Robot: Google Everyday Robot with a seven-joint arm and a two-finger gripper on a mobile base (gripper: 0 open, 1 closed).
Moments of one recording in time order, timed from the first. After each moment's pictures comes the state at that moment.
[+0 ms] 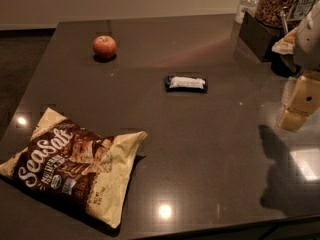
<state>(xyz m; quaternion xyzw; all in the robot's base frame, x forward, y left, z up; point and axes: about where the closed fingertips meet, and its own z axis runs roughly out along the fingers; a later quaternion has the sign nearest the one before) 0.438 -0.217 0.976 -0.60 0.78 -0.03 0.16</state>
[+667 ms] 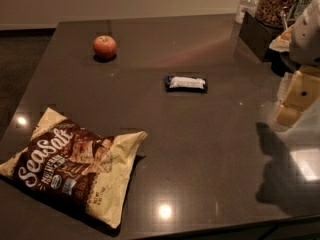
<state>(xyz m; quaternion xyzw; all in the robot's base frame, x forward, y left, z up) 0.447 -0.212 0.978 -0.60 0.78 -0.03 0.16</state>
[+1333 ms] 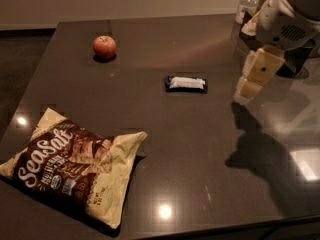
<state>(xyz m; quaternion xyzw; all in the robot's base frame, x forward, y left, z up) 0.509 -0.176 0.980 -0.60 0.77 0.00 0.21</state>
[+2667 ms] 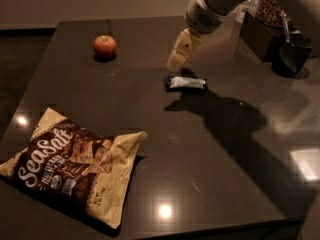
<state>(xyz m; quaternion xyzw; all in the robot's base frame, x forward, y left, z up) 0.657 -0.063 0.951 -0.58 0.75 0.06 0.29</state>
